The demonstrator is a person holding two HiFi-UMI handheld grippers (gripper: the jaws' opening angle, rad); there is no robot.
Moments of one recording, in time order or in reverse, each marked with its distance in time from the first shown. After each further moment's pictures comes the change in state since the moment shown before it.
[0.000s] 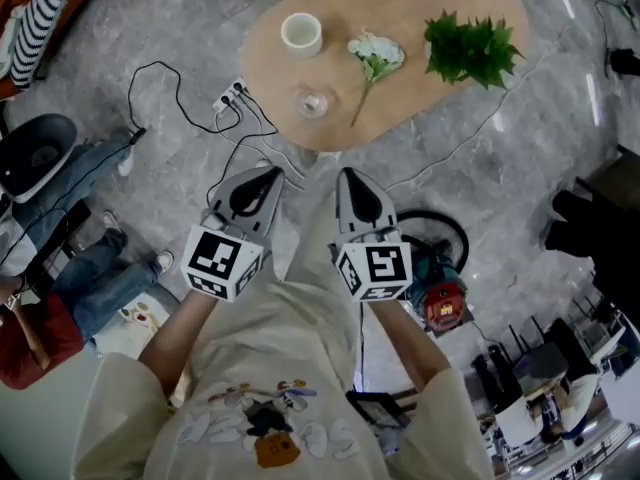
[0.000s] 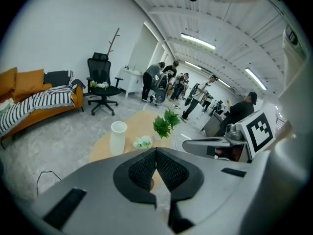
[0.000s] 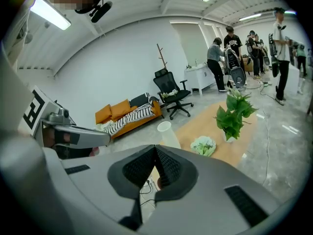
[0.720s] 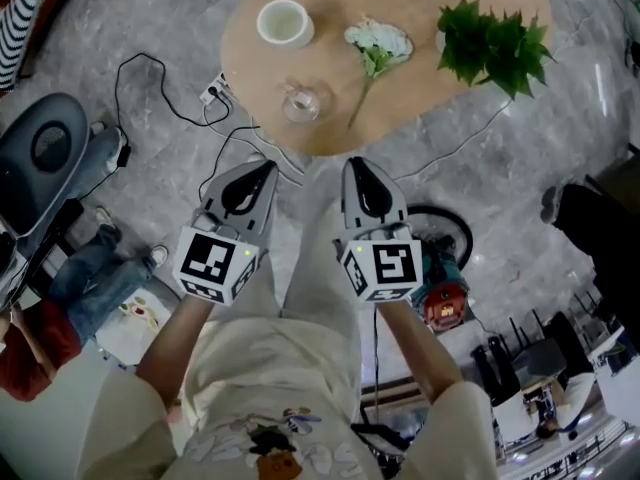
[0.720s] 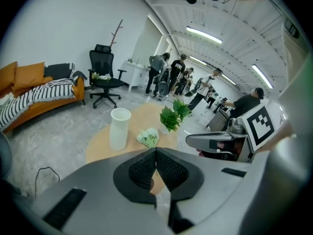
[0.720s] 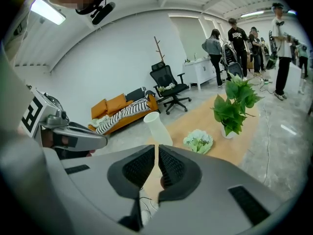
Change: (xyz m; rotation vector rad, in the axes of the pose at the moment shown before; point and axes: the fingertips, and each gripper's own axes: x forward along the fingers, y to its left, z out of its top) left arm 0.086 0.038 -0.038 -0.026 0.050 0.028; right arm 0.065 -0.067 -0.033 -0.003 0.056 -0.014
